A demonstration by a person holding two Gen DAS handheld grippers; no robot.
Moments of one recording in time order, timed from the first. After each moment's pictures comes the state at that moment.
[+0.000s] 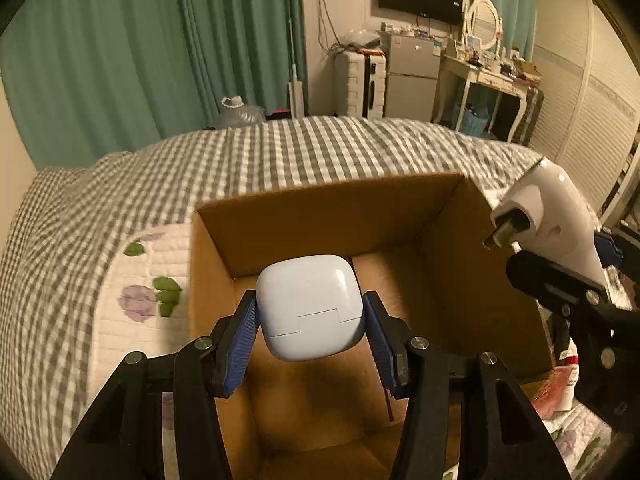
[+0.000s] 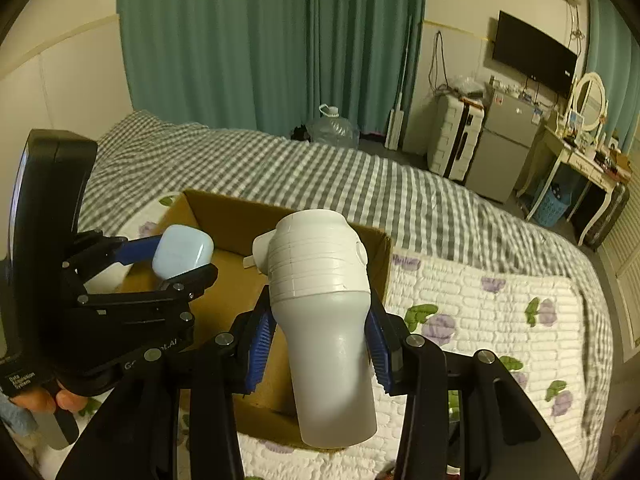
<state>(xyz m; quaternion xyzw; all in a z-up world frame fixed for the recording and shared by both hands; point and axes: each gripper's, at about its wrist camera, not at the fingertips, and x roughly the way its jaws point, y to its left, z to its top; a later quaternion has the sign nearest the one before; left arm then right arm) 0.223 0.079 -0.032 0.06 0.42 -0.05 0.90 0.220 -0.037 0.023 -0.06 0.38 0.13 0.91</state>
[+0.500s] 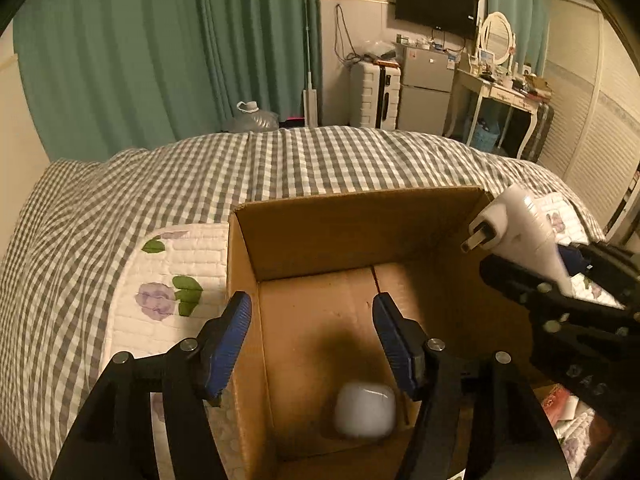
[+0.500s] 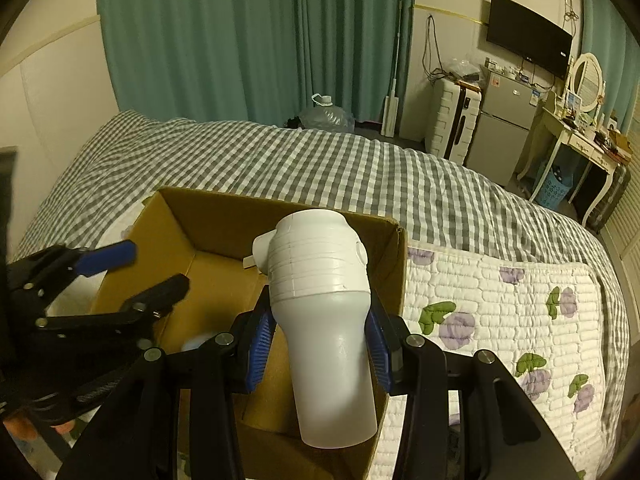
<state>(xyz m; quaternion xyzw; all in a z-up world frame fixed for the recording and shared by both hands) 0.218 0.100 -0.021 0.03 0.41 -0.04 0.91 0.247 -0.027 0.000 -0.04 0.40 0.11 0.91</state>
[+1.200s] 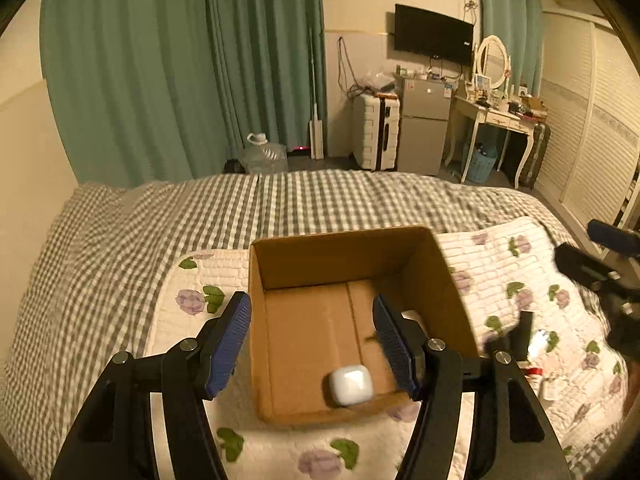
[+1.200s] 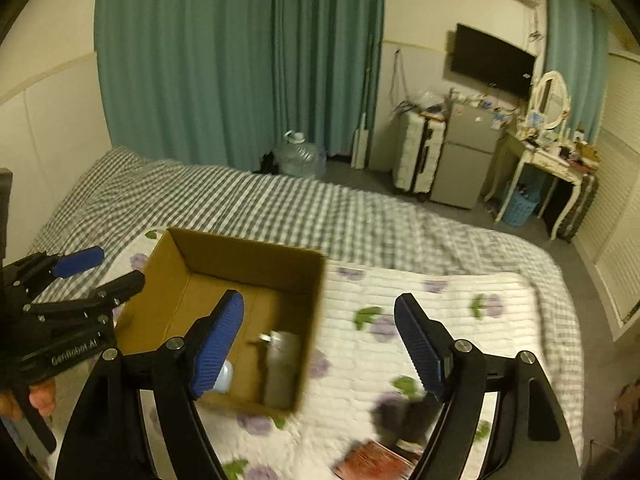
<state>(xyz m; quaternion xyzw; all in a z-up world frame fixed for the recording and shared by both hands) 0.138 0.073 0.061 0.04 0.35 -0.02 0.93 0.148 -0.094 0.102 -0.04 0.33 0.06 0.94</state>
